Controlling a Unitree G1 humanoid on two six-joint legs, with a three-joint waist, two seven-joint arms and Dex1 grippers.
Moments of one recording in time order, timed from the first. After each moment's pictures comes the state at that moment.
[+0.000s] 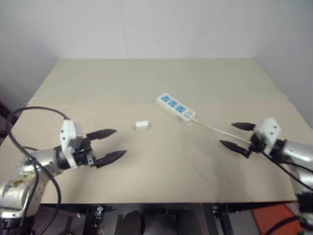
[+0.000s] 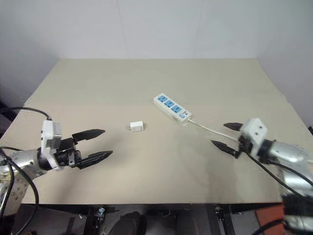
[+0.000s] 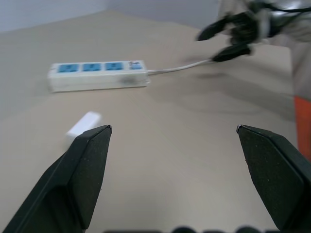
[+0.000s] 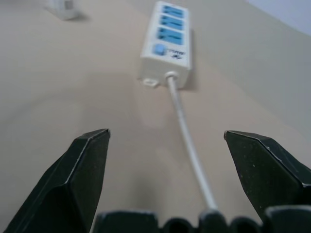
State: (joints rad) left arm -0.09 0.75 0.21 -0.40 -0.70 0.49 -0.99; right arm -0.43 -0.71 -0.13 0.43 0.24 -0.06 1.03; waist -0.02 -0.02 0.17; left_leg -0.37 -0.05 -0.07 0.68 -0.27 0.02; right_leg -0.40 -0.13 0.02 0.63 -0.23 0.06
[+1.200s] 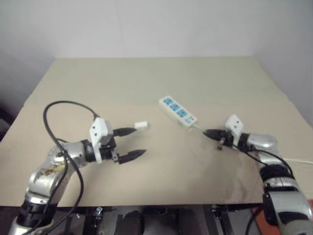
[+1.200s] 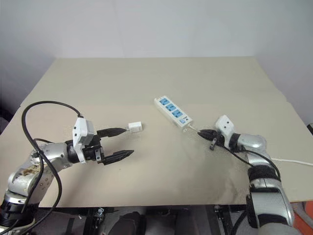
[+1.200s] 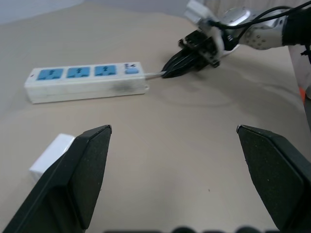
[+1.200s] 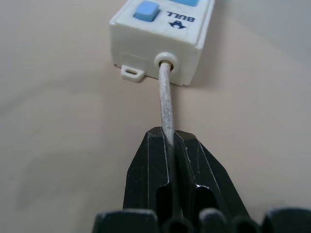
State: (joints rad) left arm -0.18 0.70 0.06 -0.39 -0.58 0.49 -0.95; right arm -0.53 -0.64 -0.04 0.75 0.12 -0.30 1.12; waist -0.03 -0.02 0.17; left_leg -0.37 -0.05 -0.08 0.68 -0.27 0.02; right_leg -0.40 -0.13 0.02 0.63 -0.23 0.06
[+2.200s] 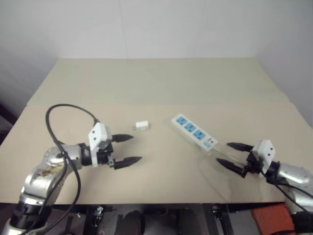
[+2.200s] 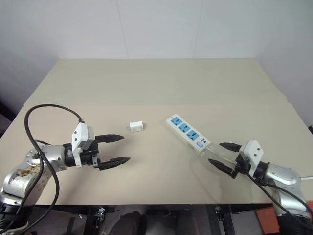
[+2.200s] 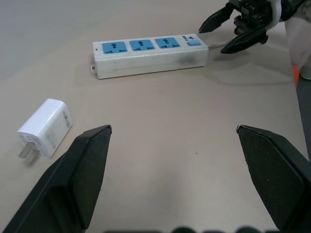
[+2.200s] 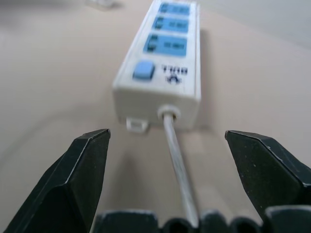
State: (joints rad) left arm -0.16 0.74 0.06 -0.37 -0.55 0.50 -1.01; right arm -0.03 -0.65 -0.21 0.18 0.40 -0.09 1.06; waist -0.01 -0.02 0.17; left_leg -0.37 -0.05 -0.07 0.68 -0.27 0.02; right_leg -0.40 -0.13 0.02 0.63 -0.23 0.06
